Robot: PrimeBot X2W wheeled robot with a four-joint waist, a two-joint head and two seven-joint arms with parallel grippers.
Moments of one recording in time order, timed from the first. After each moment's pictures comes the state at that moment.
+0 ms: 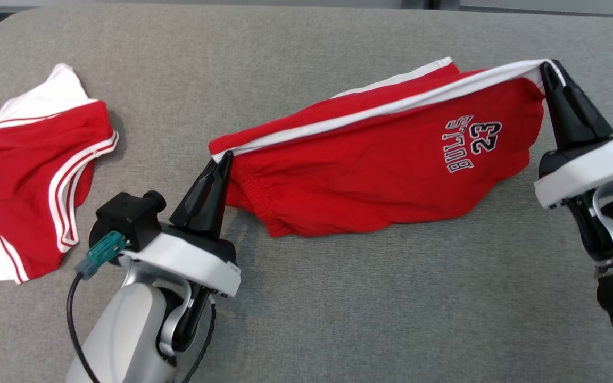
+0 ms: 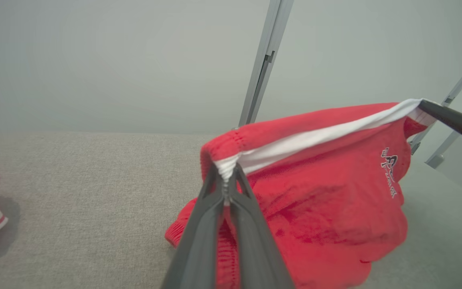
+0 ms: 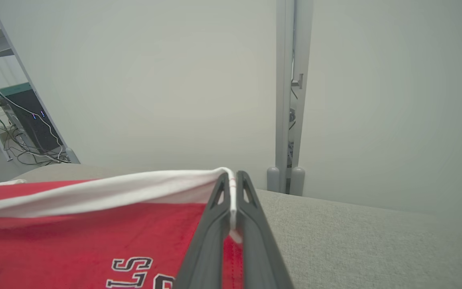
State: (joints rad) left arm -0.34 0.16 -0.35 0.12 -0.49 0.00 -0.11; right arm -0.56 -0.25 0.14 0.25 0.37 0.13 -0.04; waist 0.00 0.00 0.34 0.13
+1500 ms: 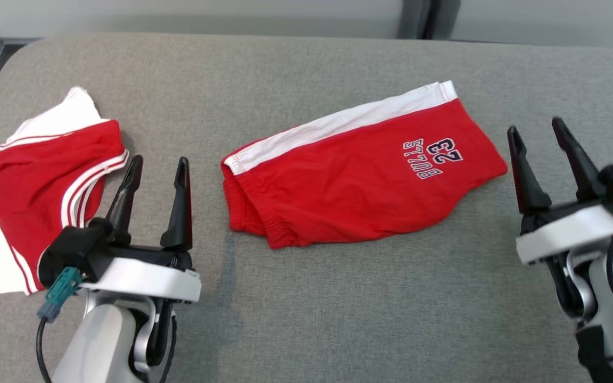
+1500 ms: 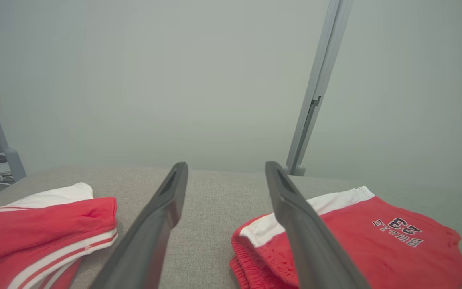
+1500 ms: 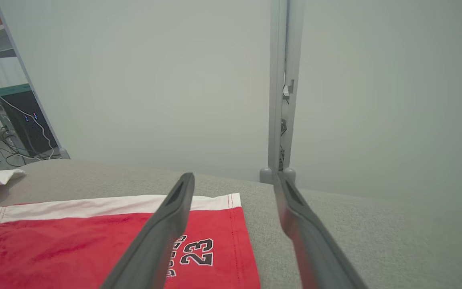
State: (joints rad) left arm -0.29 0.15 -0.24 0.17 -0.42 0.06 -0.26; right arm -0.50 -0.24 0.19 0.41 0.31 0.13 -0.26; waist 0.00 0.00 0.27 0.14
